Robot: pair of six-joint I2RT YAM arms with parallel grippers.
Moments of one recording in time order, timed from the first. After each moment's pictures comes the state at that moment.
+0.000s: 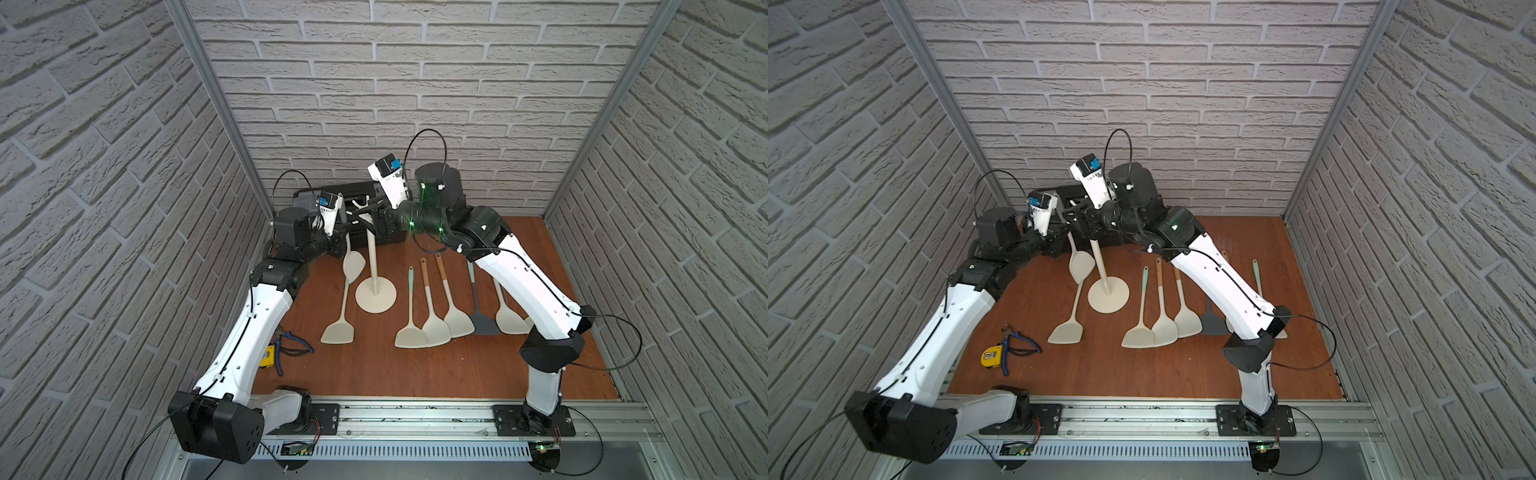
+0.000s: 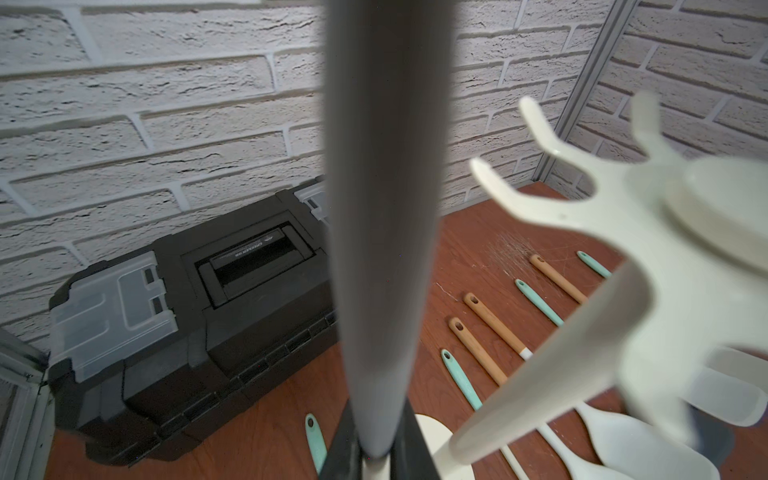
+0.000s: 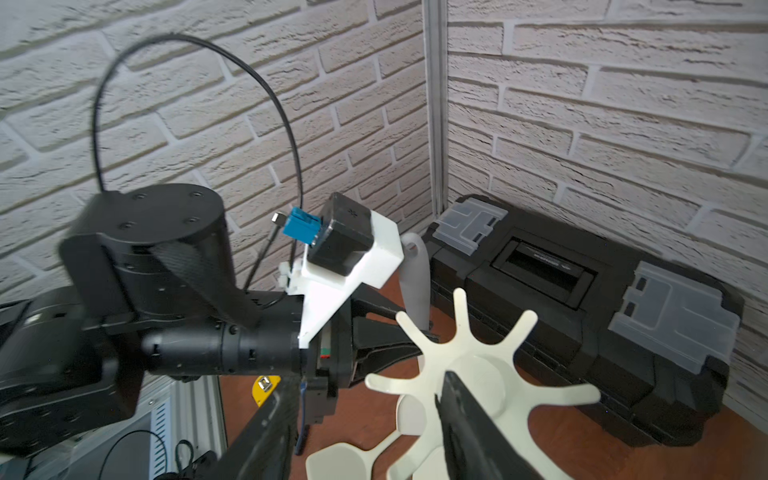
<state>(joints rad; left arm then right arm) -0.19 1.19 1.23 -0.39 0.30 0.09 0.80 1.91 2.44 -0.81 -0.20 0.13</state>
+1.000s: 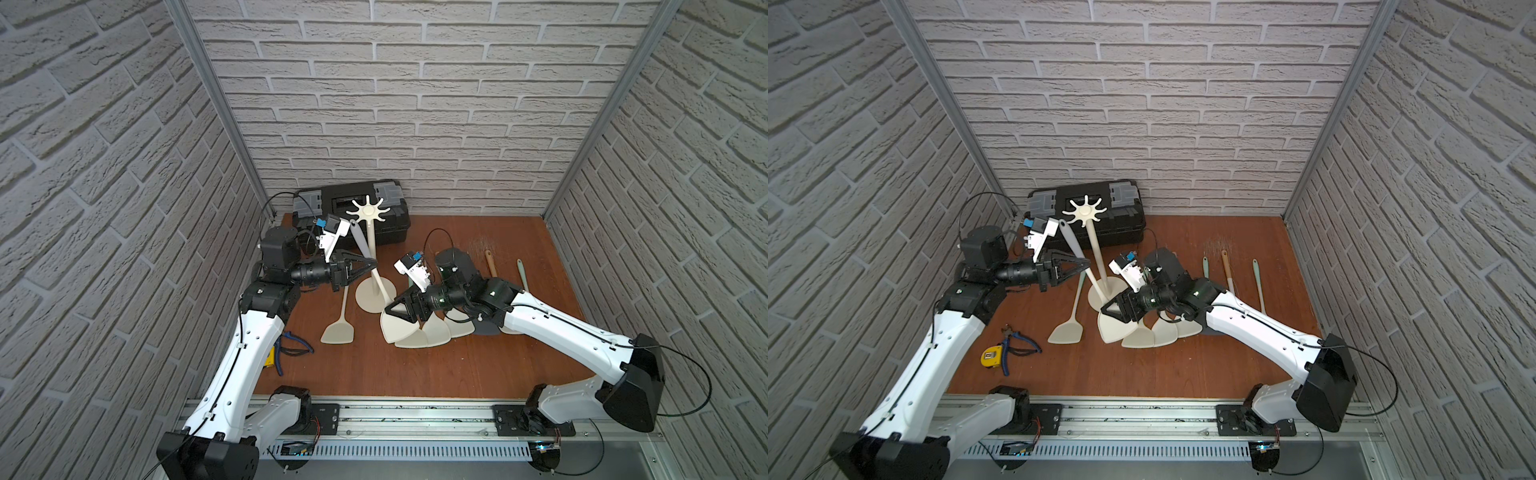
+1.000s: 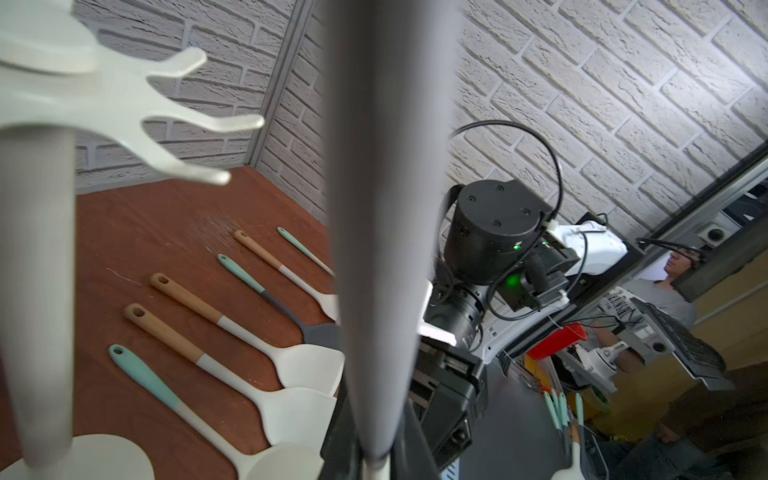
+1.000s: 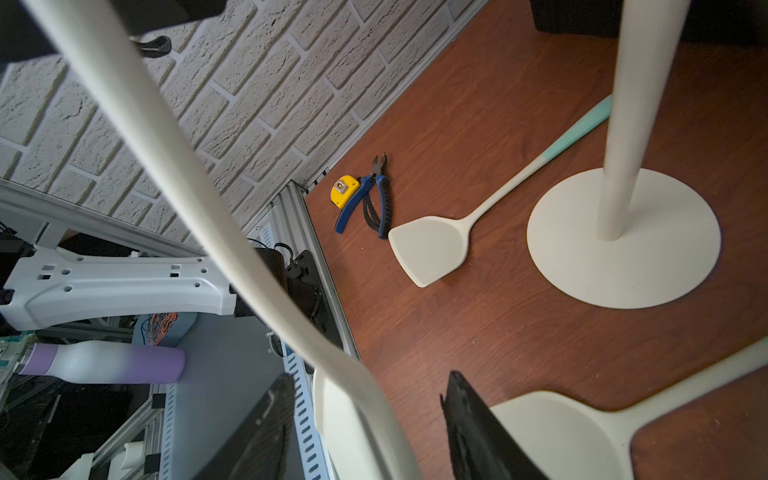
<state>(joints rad) -0.17 1.04 1.08 -0.33 1.17 -0.27 0.79 1.40 1.20 -0.41 -0.52 0.35</state>
